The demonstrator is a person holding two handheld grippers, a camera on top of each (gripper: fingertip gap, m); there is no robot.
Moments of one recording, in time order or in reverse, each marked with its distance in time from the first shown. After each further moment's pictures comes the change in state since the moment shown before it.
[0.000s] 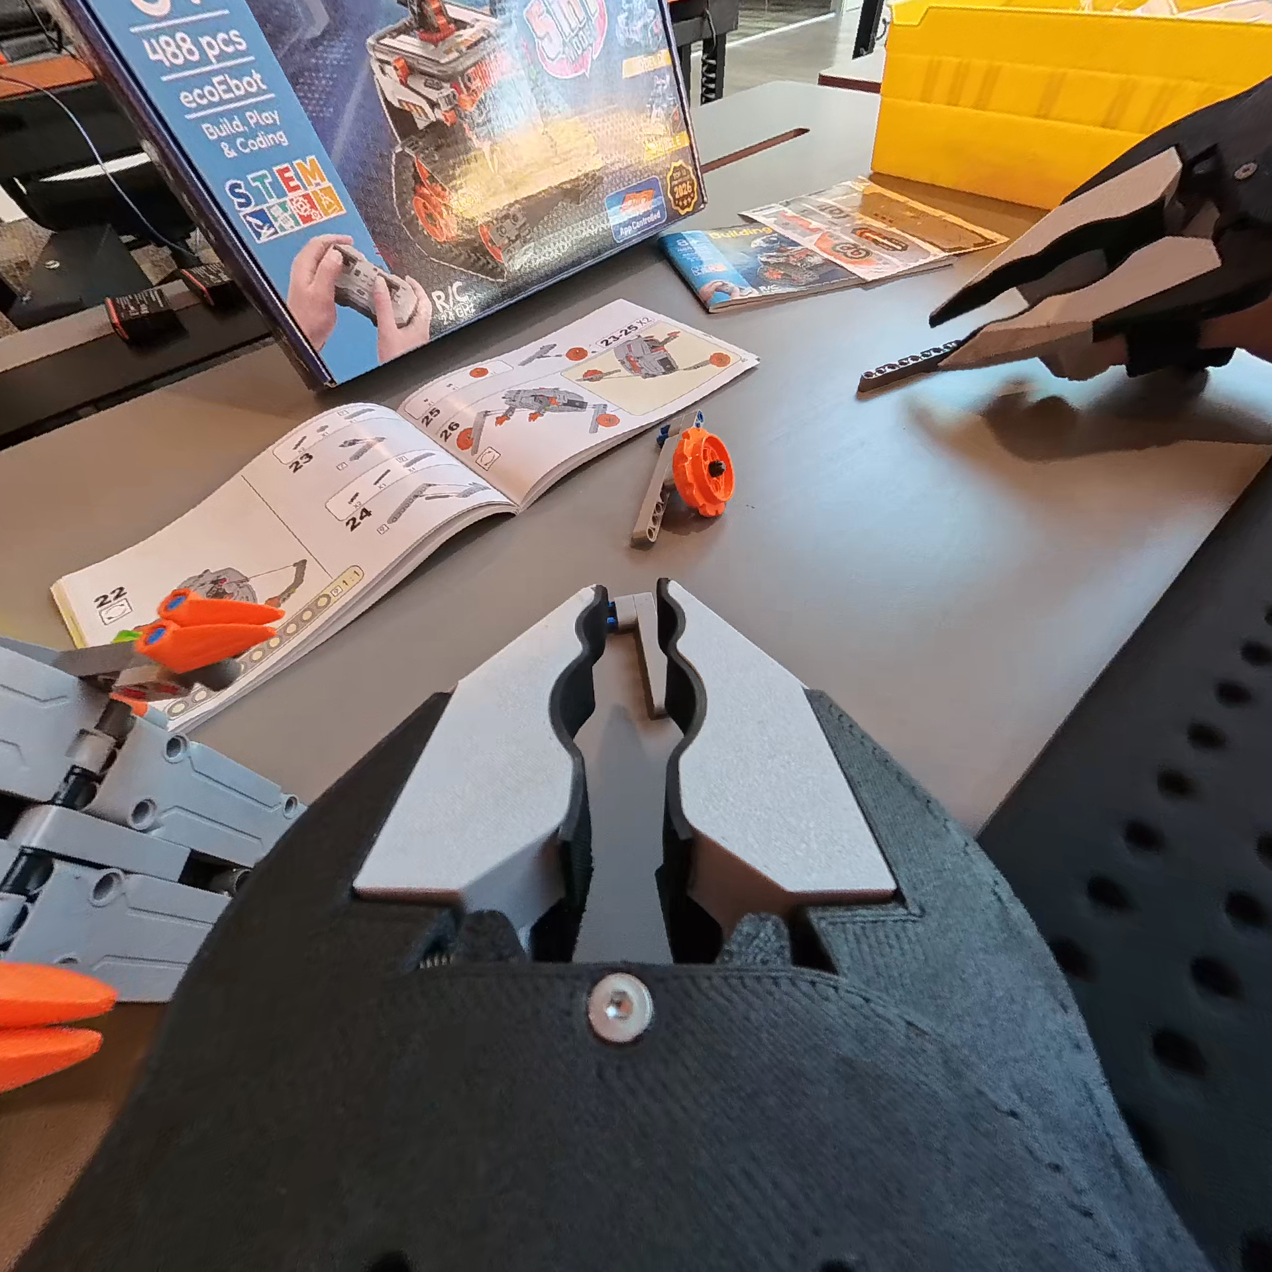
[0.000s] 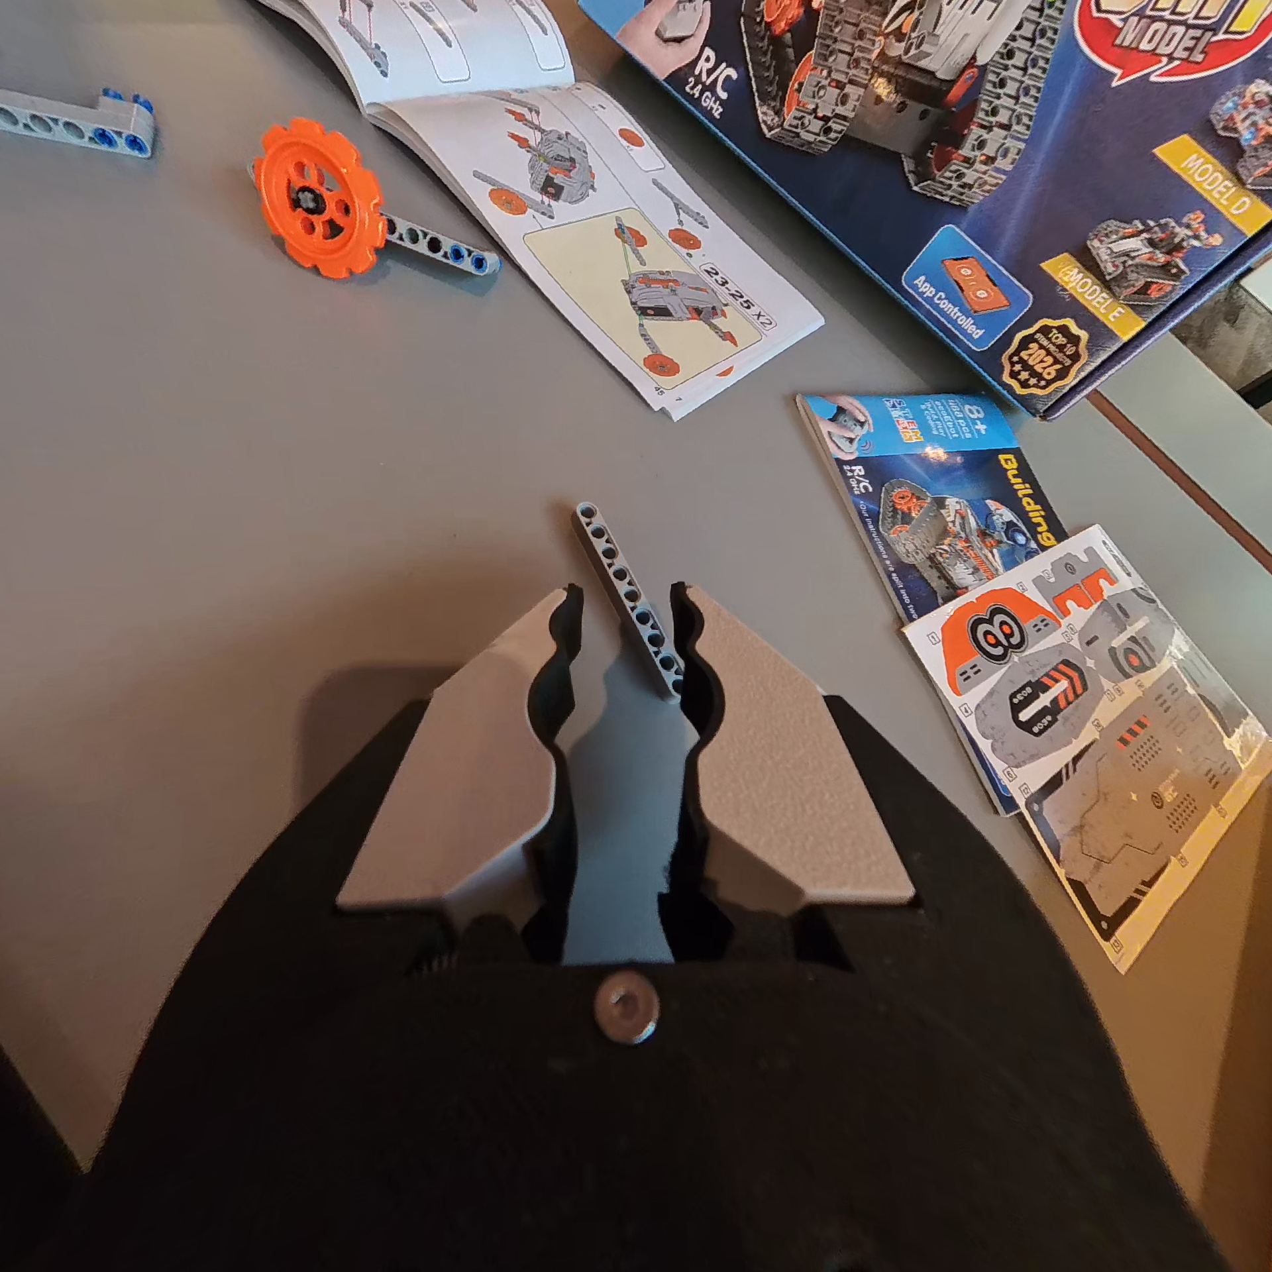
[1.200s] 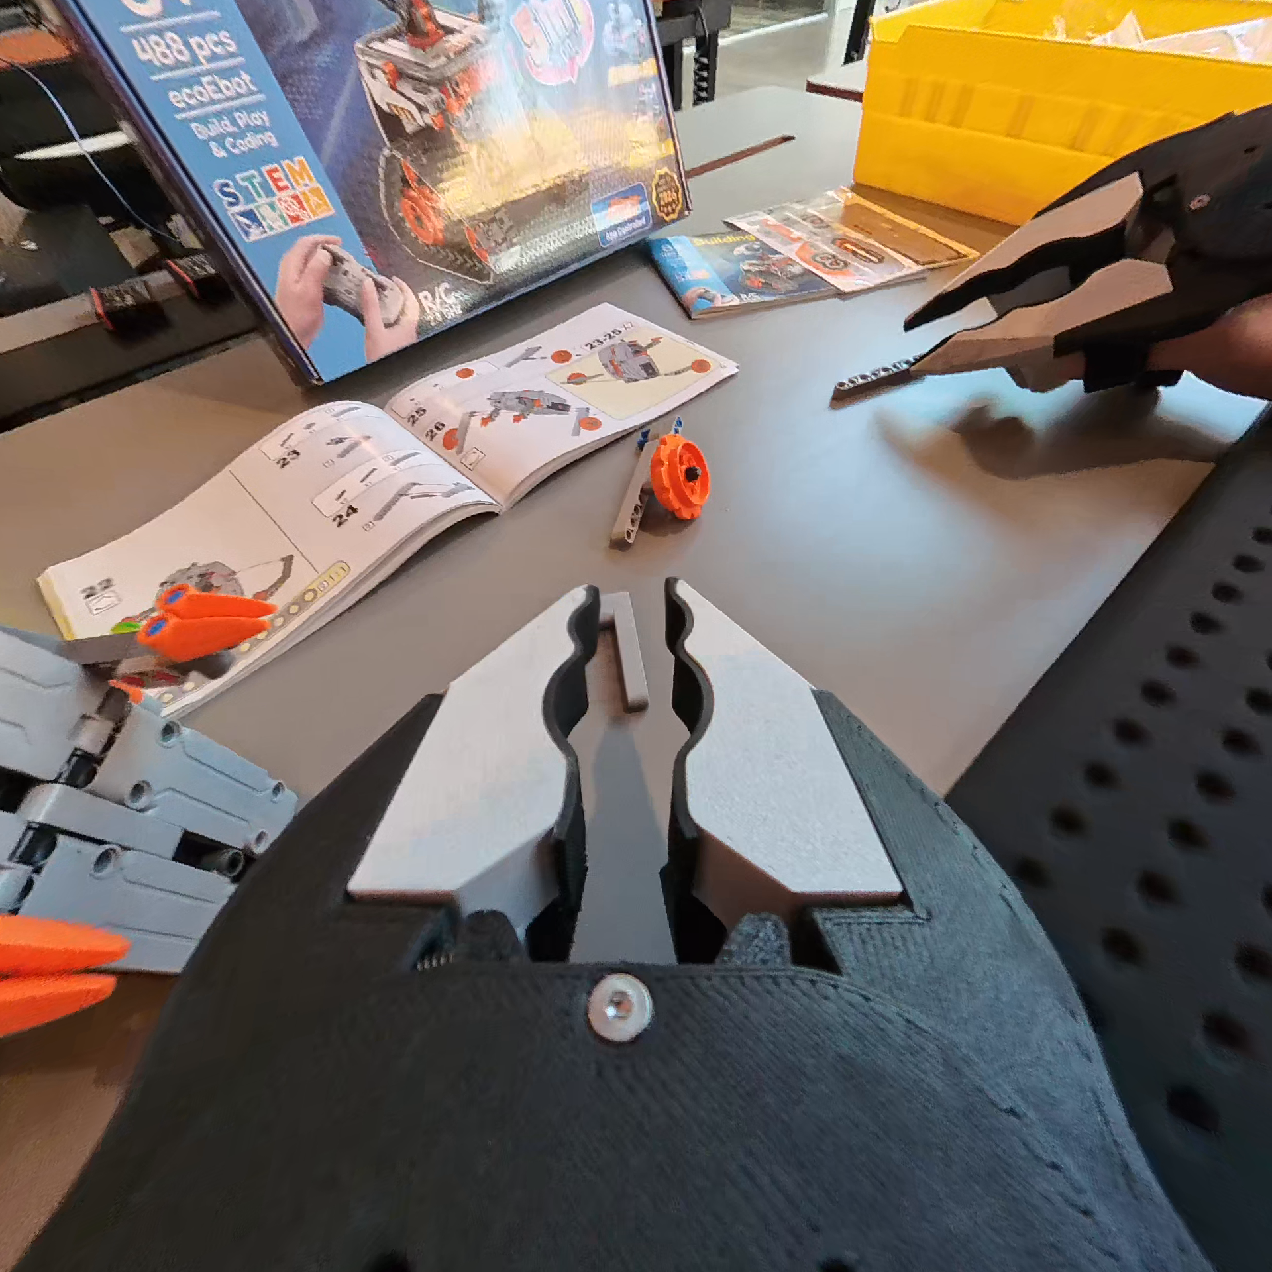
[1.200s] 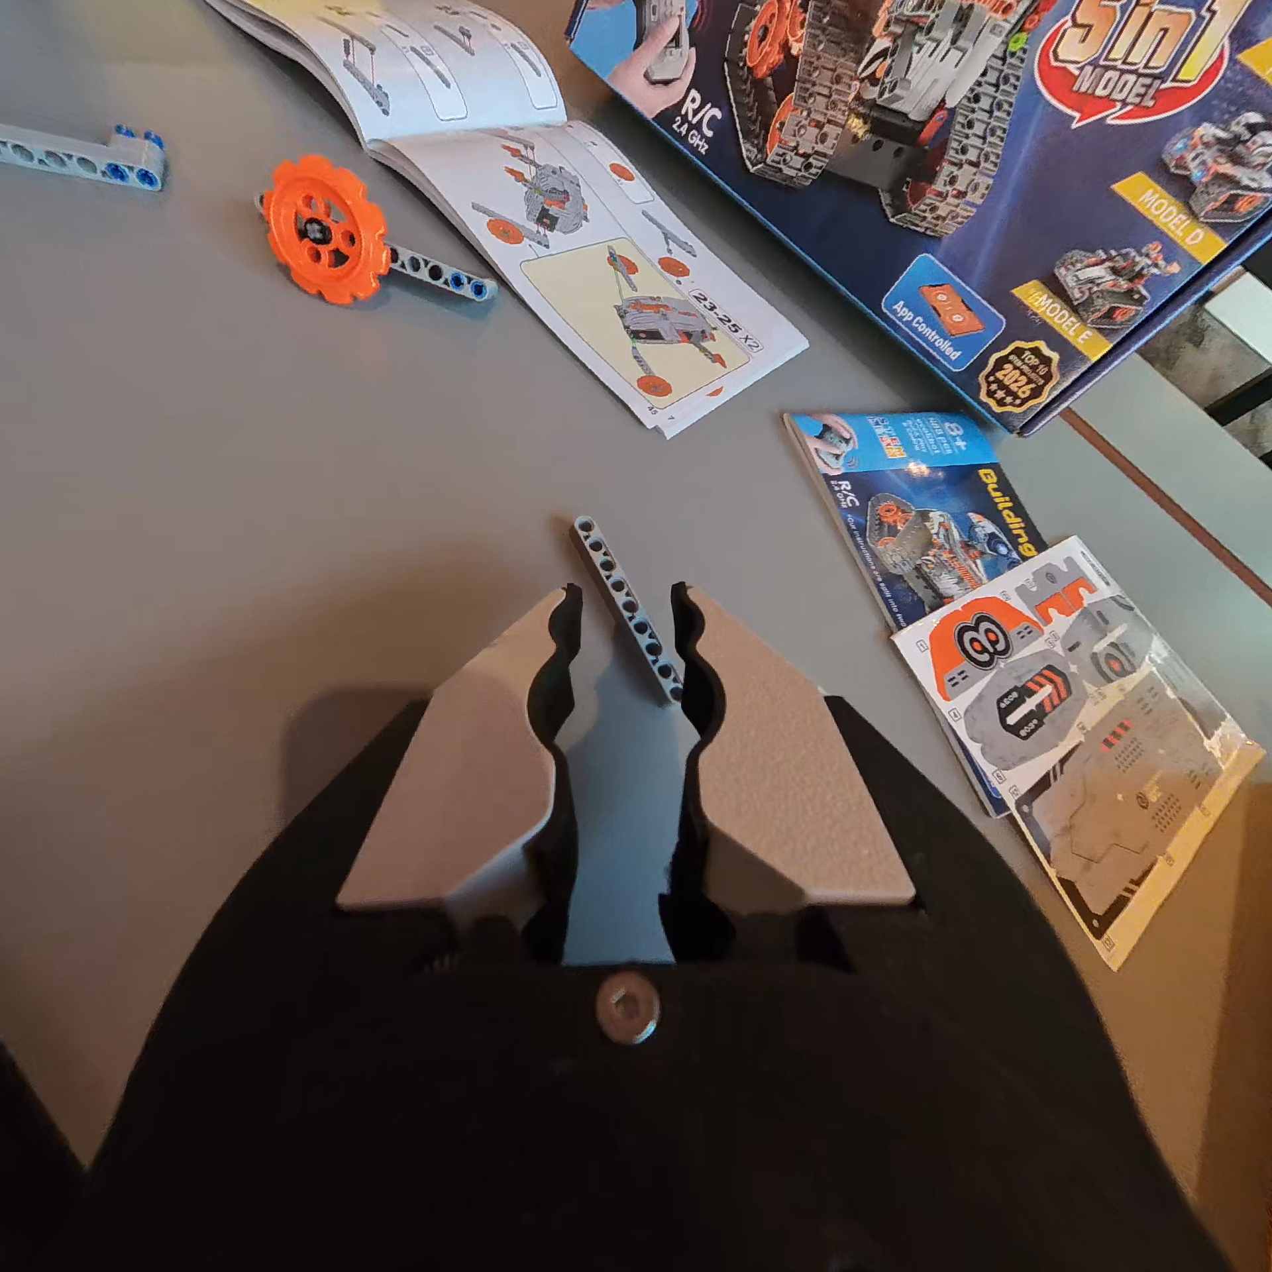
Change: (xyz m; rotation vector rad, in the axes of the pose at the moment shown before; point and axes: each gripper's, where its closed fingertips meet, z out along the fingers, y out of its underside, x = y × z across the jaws) left arm 0.008 -0.005 -0.010 -0.007 0.014 -0.023; right arm 0.001 -0.005 -0.003 0.033 0.019 0.002
